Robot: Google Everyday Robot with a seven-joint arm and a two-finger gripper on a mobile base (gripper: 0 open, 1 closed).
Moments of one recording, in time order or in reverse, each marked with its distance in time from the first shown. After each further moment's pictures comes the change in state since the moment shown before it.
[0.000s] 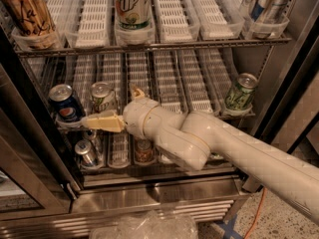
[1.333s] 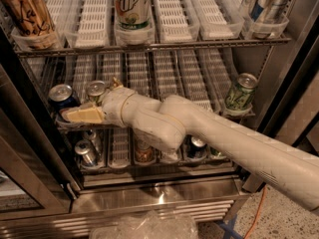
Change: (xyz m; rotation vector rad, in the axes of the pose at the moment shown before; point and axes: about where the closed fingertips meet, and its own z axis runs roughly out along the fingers) arm -0.009 0.016 0.057 -0.066 0.037 -0.046
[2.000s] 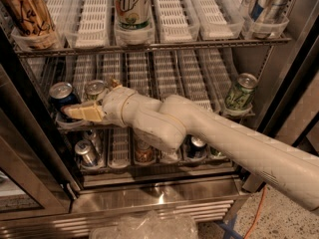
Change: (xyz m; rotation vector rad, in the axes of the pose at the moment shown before) arm 0.000 0.000 0.000 0.000 0.000 0.000
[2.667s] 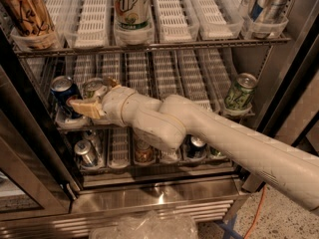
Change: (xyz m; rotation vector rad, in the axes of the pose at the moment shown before) arm 0.000 0.000 0.000 0.000 0.000 0.000
